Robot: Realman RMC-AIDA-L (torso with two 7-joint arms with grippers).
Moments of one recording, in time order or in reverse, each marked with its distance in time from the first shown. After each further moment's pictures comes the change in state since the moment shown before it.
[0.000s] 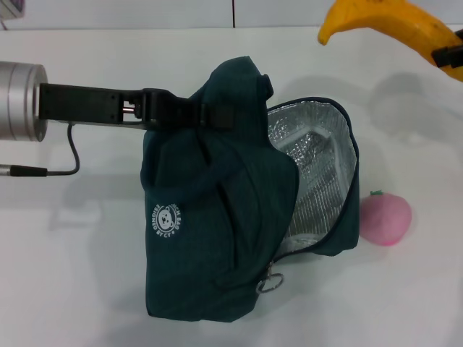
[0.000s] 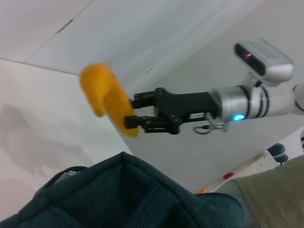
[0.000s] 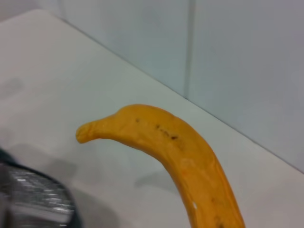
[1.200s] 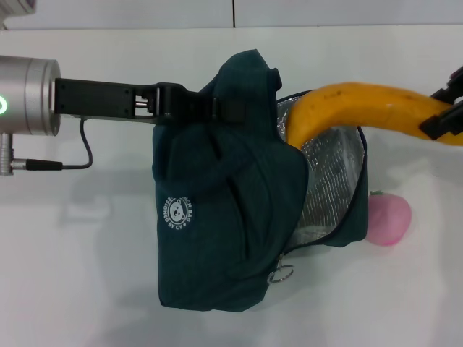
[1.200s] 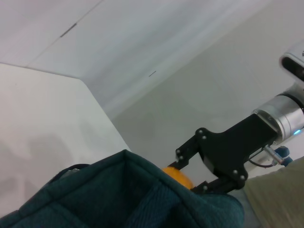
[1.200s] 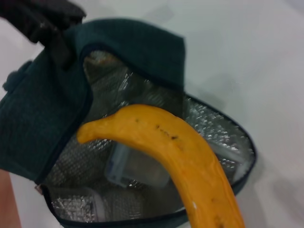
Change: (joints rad) left arm -0.019 -0.013 0.008 -0.013 0.009 -0.036 0.007; right arm 0.164 -0.042 -0.104 -0.041 0.027 -0.452 0.072
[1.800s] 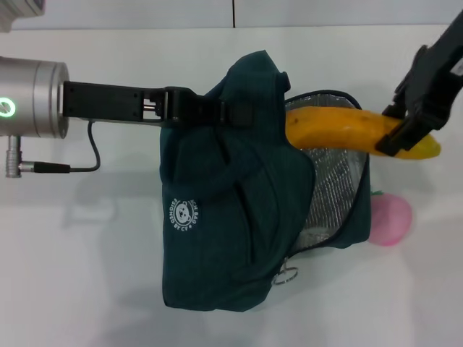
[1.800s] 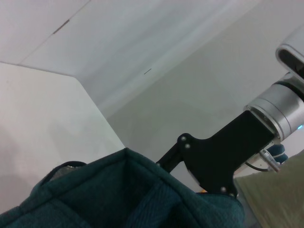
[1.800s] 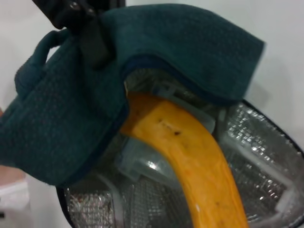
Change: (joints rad) left arm -0.003 -0.011 0.008 -0.001 0.000 0.000 0.008; right arm 0.191 0.059 -0.191 0.150 -0.121 0.036 0.015
